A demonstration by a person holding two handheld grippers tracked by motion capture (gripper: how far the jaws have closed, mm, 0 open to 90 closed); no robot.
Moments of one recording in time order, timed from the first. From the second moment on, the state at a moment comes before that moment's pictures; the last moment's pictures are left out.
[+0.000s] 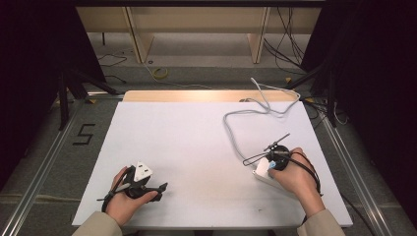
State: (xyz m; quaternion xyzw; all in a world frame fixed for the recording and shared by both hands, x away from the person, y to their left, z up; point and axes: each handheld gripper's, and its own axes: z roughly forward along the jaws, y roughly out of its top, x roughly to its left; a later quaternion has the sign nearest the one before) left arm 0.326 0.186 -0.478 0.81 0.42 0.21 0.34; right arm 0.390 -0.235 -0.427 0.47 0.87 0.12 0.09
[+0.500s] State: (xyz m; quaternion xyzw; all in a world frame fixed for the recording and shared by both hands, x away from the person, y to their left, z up) left arm 0.326 0.186 -0.478 0.81 0.42 0.21 0.34; right arm 0.389 -0.234 -0.427 0.47 0.87 0.11 0.10
